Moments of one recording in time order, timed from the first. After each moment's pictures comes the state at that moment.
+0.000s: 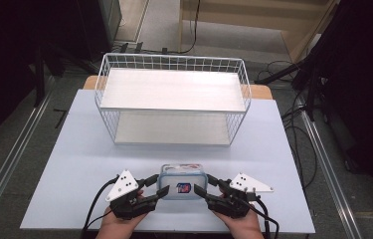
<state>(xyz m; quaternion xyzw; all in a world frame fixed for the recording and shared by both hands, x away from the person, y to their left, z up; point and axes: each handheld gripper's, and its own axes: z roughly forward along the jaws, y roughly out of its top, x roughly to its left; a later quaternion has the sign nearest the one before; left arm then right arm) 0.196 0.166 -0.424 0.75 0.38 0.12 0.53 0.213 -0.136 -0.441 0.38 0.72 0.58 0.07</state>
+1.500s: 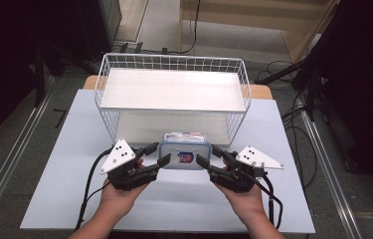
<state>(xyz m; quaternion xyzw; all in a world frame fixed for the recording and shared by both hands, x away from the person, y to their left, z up) 0.238 0.163 -0.357 0.72 0.35 0.18 0.57 0.249 -0.132 -0.375 0.36 0.69 0.62 0.13</state>
